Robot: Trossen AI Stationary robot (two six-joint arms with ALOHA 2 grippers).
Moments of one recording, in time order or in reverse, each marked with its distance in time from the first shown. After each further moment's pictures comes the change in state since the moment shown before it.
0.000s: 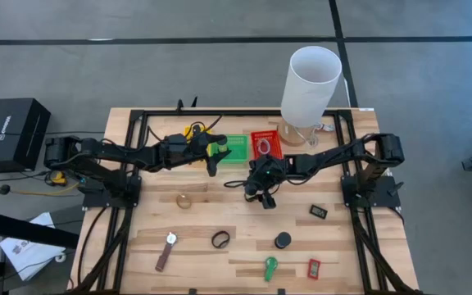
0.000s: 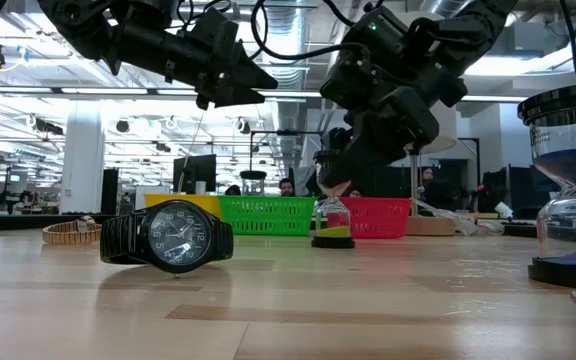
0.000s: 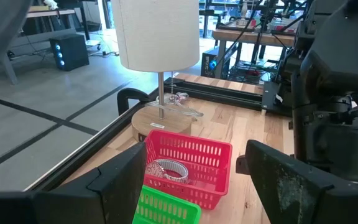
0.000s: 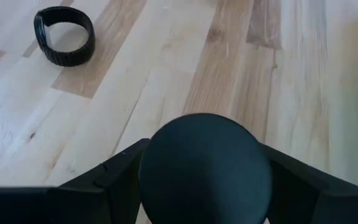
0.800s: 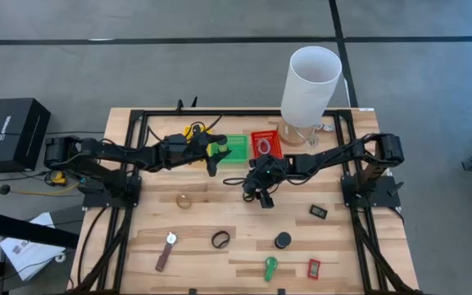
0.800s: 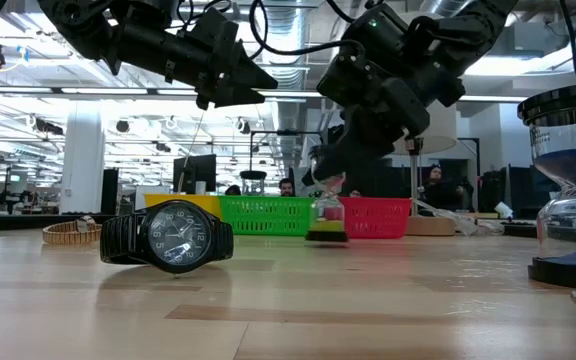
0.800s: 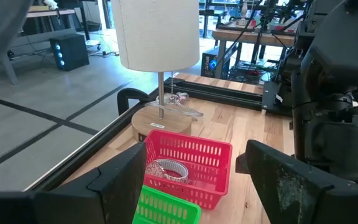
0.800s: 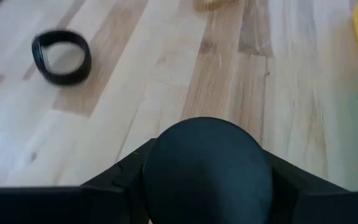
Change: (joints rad) left arm 0.000 0.000 0.000 0.000 0.000 0.000; right arm 0.000 0.000 0.000 0.042 0.003 0.078
